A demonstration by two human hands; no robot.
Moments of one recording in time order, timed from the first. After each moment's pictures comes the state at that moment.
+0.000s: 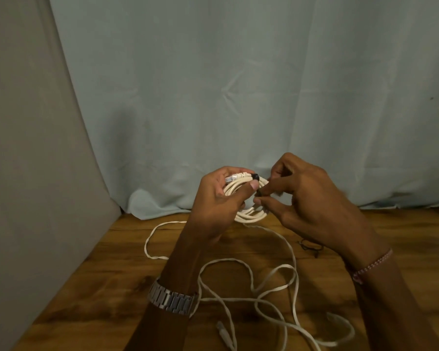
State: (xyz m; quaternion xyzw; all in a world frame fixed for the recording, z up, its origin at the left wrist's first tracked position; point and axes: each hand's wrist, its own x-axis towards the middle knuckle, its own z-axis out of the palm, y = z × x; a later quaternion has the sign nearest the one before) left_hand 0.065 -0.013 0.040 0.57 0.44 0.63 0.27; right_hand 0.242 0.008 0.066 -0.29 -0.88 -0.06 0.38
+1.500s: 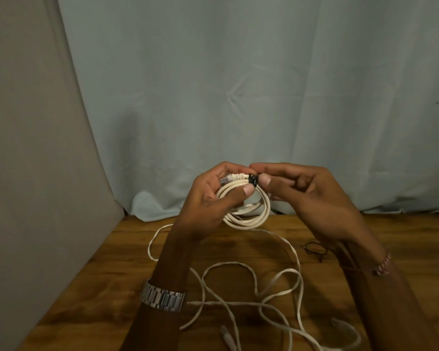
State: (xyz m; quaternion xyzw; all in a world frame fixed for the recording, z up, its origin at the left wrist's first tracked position) left_hand 0.042 -0.025 0.048 0.66 0.30 0.62 0.31; right_hand 0.229 -0.005 0.076 -0.26 -0.75 0.39 0.47
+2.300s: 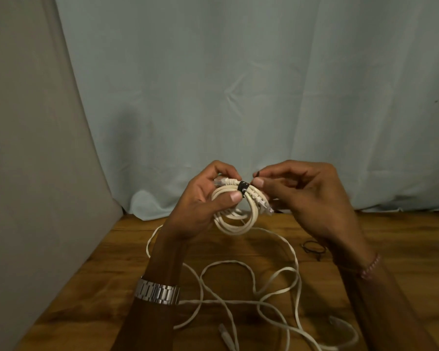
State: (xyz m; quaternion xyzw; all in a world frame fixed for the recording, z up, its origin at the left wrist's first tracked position) left_hand 0.026 -0.018 0.040 0.65 0.25 0.60 0.39; right_hand 0.225 -0.007 0.071 -0.25 -0.71 0.36 0.54
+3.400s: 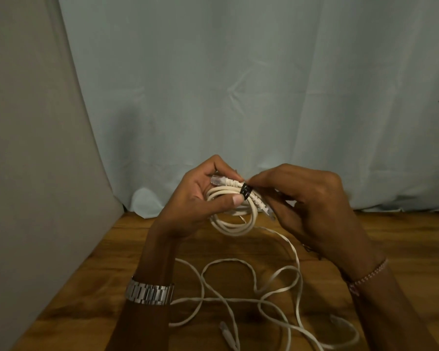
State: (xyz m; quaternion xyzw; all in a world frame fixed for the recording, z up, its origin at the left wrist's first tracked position) left_hand 0.018 -0.035 0.054 0.70 0.28 0.57 0.32; right_hand 0.230 -0.006 0.067 -0.12 -0.86 -0.08 0.49
